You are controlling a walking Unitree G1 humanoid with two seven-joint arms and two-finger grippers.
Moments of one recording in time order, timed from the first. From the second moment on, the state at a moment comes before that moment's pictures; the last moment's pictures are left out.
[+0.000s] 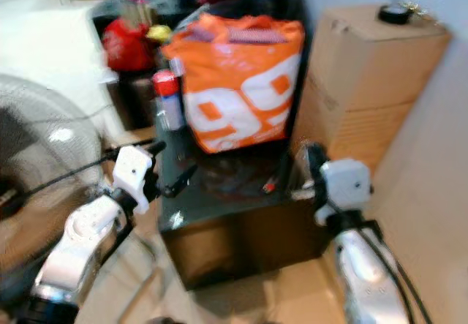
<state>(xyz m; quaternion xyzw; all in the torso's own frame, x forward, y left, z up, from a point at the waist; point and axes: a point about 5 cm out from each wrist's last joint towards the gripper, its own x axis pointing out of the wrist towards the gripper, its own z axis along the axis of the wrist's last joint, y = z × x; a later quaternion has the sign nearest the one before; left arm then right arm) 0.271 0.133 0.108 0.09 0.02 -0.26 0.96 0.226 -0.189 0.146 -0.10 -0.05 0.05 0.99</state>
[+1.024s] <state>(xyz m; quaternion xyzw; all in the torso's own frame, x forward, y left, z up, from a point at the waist) 0.282 0.129 0.117 0.11 0.00 -0.23 0.97 0.229 -0.201 0.144 -0.10 -0.02 0.00 1.00</state>
